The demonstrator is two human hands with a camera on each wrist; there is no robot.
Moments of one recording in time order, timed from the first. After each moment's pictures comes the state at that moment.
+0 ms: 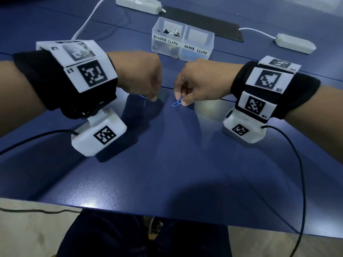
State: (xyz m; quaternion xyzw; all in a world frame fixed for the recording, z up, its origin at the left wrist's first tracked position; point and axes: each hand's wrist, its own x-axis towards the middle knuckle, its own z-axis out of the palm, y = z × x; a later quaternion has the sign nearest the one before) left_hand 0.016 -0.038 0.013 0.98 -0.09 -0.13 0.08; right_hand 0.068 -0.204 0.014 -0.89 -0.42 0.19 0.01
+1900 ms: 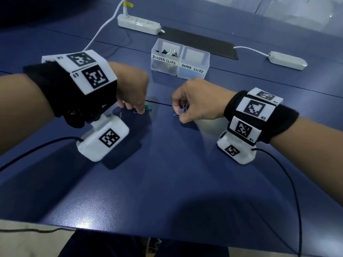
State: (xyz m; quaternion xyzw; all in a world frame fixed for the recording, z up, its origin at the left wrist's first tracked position) left_hand 0.029 -0.034 0.022 0.97 0.04 -0.23 0.11; right_hand 0.064 -0.210 0.005 -0.90 -0.39 0.15 0.09
